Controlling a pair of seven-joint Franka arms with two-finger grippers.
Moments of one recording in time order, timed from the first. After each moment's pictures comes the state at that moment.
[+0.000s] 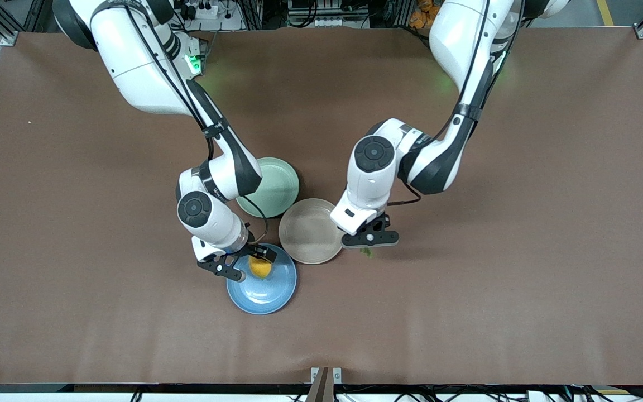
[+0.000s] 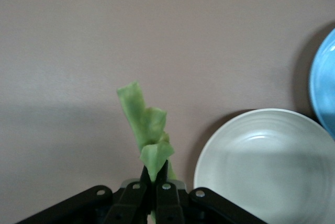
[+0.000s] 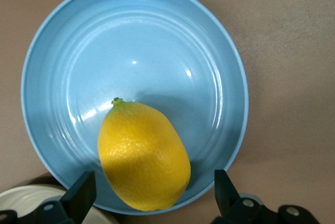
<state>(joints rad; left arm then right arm) -0.68 0.69 0.08 -1.42 0.06 2.22 -0.69 0.44 0.79 0.00 -1.49 0.16 2.41 0.69</state>
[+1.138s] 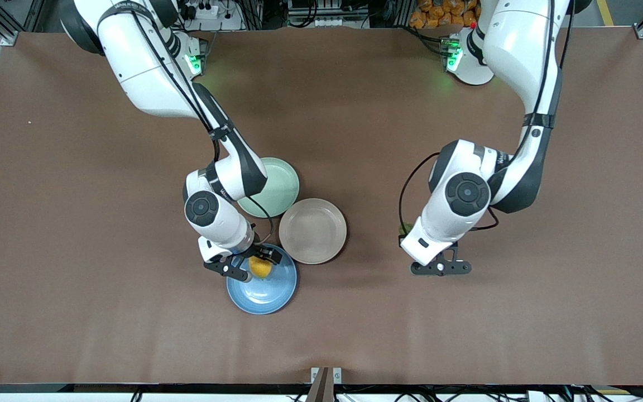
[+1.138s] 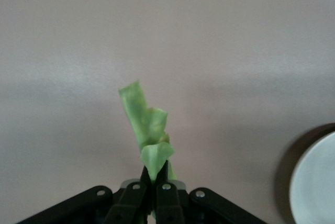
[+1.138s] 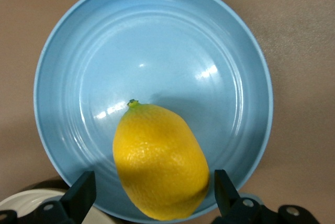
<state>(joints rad) -0.47 0.64 0.08 -1.42 -0.03 2.11 -0.38 0.45 0.81 0.00 -1.47 0.16 2.44 0.69</state>
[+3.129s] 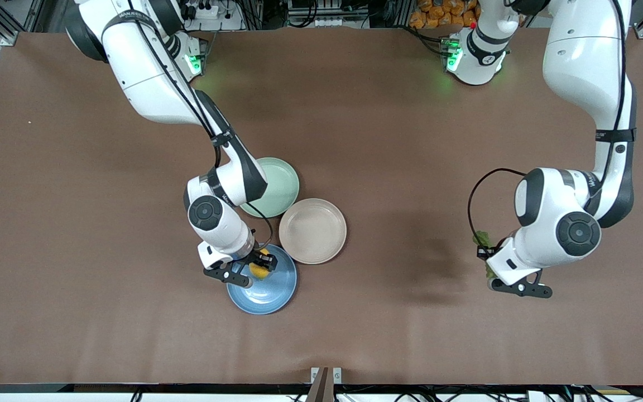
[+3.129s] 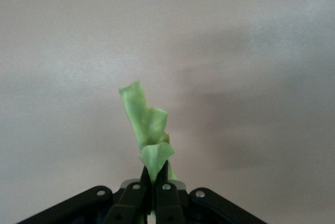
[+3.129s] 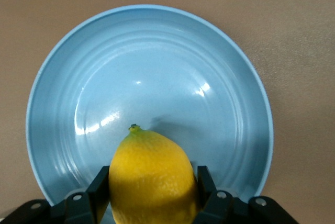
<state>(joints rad) -0.21 0.66 0.08 -1.44 -0.03 2.04 0.04 0.45 0.86 -0.01 -1.41 0.09 2.45 0.68</state>
